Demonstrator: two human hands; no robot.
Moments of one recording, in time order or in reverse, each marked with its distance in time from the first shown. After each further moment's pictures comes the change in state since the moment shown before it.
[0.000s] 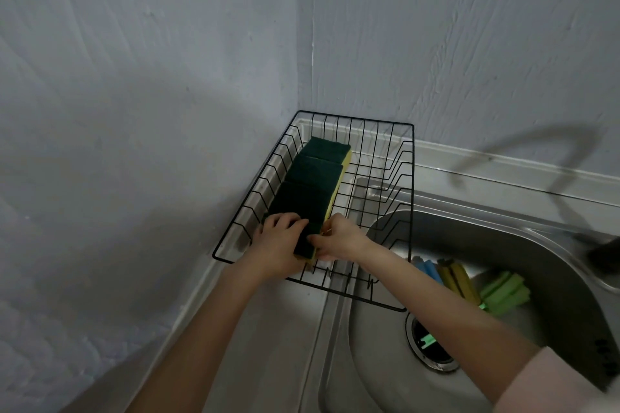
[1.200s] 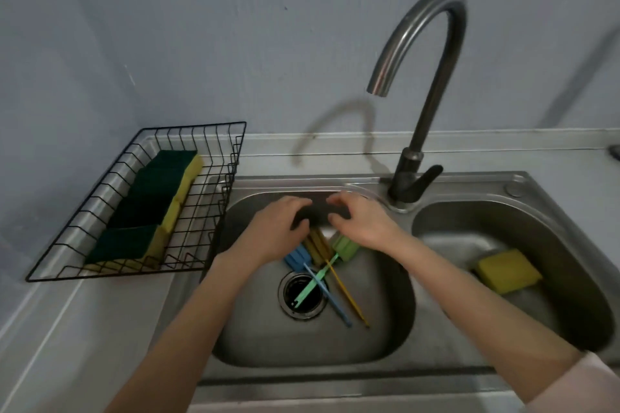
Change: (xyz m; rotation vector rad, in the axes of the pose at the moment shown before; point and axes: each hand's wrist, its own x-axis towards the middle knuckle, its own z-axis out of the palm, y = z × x) left_hand -0.025 0.249 0.021 -0.145 0.160 0.437; right_hand -0.199 0.144 -0.165 -0.251 0.498 -0.117
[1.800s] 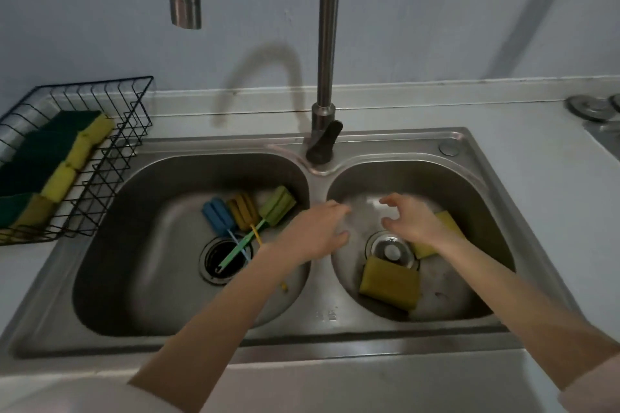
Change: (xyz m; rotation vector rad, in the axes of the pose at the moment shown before) left_hand 0.066 0.155 0.158 0.031 -0.315 0.057; right_hand -0.062 0.236 -0.075 -0.117 -0.102 0.299
